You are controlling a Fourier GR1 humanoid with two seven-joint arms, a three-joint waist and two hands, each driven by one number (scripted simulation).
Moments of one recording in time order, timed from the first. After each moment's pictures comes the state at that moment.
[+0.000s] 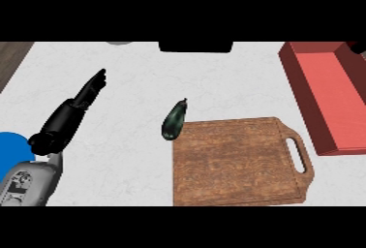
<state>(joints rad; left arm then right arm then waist) -0.25 0.34 -0.09 -1.50 -0.02 -0.12 -0.09 -1.21 -0.66 -0.08 -0.25 0.89 -0.15 0.63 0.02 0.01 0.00</state>
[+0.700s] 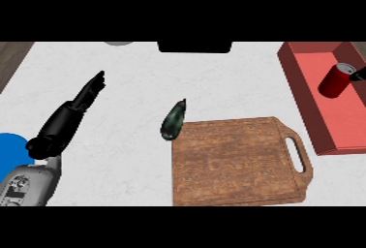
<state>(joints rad) -0.22 0.33 -0.08 -1.53 -0.04 -0.14 -0.08 -1.10 -0.72 -0.19 -0.22 0.76 0.09 0.36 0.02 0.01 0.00</state>
